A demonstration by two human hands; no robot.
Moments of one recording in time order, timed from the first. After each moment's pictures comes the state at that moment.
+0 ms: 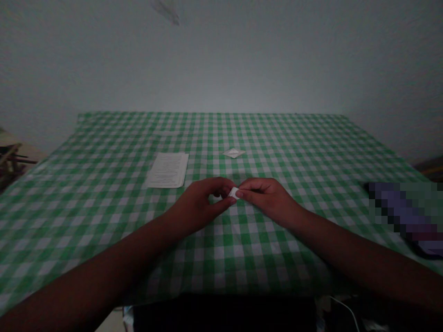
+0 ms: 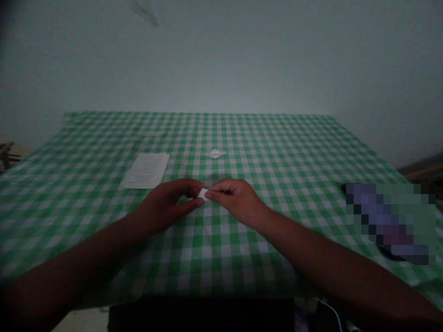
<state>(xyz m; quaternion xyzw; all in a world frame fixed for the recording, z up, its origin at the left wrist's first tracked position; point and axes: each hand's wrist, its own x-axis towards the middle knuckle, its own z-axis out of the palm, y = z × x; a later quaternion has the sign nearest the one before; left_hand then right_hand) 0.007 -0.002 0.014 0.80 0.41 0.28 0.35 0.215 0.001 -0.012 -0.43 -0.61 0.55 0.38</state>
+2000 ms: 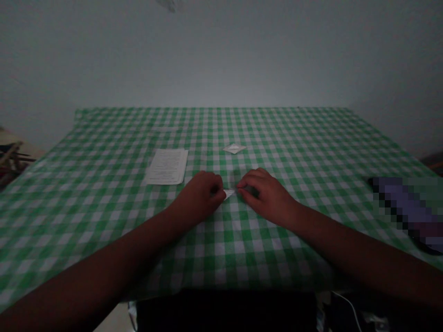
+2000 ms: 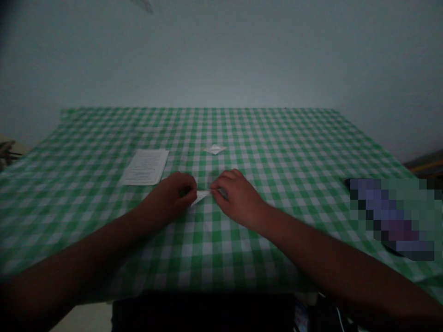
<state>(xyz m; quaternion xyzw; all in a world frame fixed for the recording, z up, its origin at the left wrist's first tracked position) 0.010 0.009 0.003 0.83 0.48 0.18 0.21 0.220 0.004 -0.012 -0.40 -0.85 0.17 0.29</state>
